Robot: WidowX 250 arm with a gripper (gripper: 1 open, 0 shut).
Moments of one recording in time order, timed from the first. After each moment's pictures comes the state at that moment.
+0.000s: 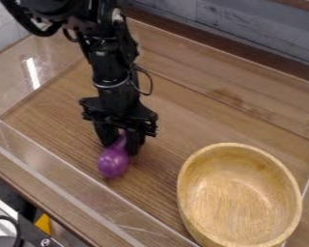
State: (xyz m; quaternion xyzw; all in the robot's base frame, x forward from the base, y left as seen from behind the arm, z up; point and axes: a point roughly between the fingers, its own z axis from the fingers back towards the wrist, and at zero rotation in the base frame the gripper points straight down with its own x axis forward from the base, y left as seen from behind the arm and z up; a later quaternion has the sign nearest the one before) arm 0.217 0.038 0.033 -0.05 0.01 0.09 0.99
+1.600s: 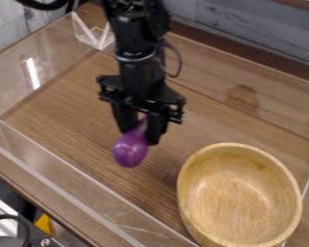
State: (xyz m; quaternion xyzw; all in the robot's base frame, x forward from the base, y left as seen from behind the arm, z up) arm 0.217 -0.004 0.083 -0.04 0.01 0.04 1.00
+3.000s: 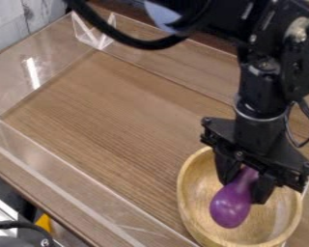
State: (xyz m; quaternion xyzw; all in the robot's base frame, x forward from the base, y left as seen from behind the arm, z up) arm 0.210 -0.126 0.082 -0.05 -0.02 -0.06 1.00
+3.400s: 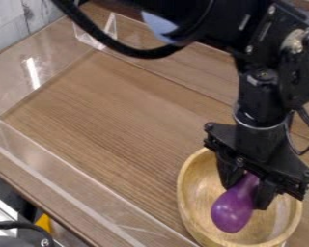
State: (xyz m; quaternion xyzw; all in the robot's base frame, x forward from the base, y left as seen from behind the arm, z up) arm 0.209 -0.130 0.077 -0.06 -0.03 -0.09 0.99
